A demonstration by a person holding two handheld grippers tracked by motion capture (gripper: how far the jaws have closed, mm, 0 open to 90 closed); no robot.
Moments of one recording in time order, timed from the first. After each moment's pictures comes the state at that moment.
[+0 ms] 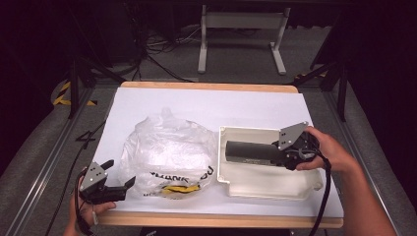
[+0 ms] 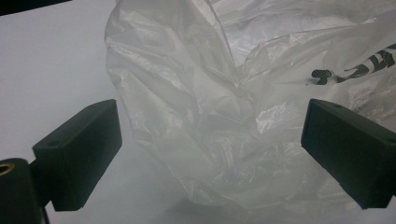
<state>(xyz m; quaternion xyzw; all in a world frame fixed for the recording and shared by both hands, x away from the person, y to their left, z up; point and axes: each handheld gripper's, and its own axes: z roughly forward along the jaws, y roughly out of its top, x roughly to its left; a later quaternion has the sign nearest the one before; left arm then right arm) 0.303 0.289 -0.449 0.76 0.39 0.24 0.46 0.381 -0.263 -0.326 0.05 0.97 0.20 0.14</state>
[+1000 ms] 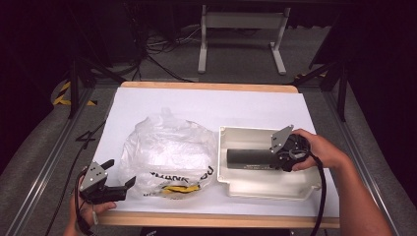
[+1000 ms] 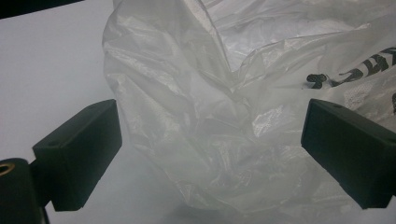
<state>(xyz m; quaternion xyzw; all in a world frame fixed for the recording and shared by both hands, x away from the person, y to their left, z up) 0.302 0.288 -0.447 0.76 0.38 0.24 0.46 0.400 -0.262 -0.359 0.04 0.98 0.15 0.10</state>
